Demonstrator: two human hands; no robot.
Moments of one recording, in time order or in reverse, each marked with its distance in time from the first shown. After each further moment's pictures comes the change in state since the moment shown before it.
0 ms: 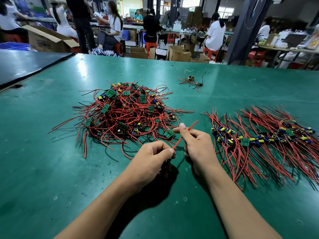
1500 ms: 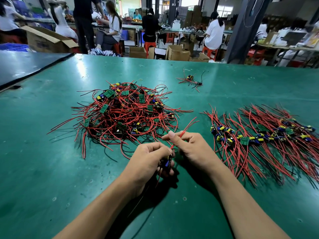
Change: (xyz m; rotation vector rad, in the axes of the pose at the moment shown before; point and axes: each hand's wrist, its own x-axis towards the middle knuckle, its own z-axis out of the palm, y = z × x) left_hand -0.003 0.005 0.005 -0.294 0.041 -0.103; right_hand -0.007 -0.004 -0.008 -0.148 -0.368 -0.040
